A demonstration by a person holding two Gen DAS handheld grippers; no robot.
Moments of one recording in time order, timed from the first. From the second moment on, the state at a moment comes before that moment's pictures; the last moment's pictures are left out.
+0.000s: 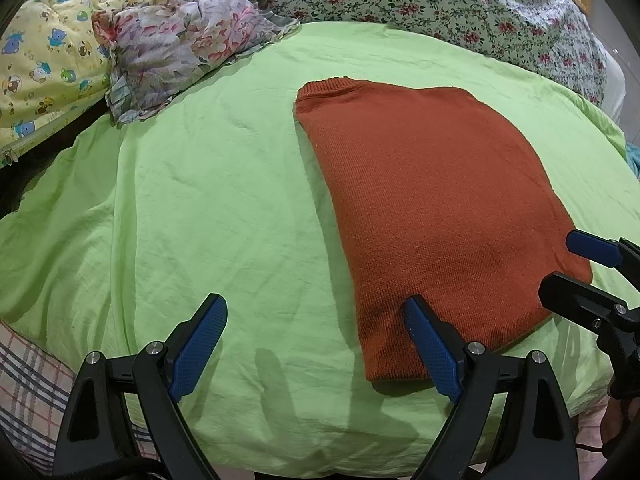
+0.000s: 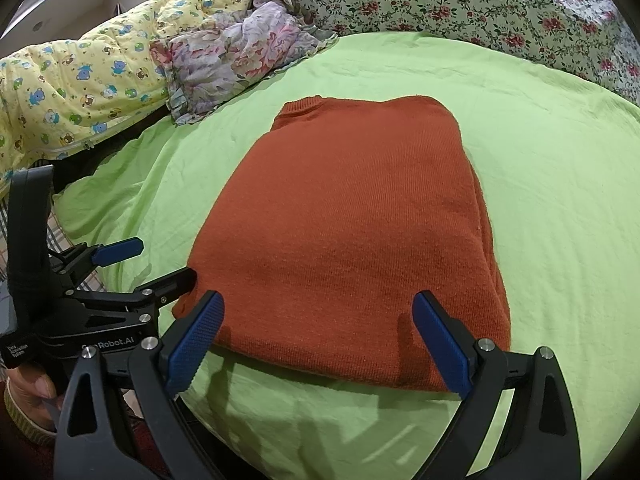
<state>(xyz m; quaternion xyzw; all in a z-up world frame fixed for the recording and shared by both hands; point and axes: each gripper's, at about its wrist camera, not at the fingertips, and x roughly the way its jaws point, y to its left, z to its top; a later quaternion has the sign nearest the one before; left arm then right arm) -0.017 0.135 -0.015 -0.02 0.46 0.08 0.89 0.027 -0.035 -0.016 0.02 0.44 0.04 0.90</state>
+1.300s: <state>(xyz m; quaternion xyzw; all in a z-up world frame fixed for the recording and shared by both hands) -0.013 0.135 -0.008 -0.02 0.46 0.08 0.89 0.028 -0.032 -0.011 0.02 0.43 0.04 0.90</state>
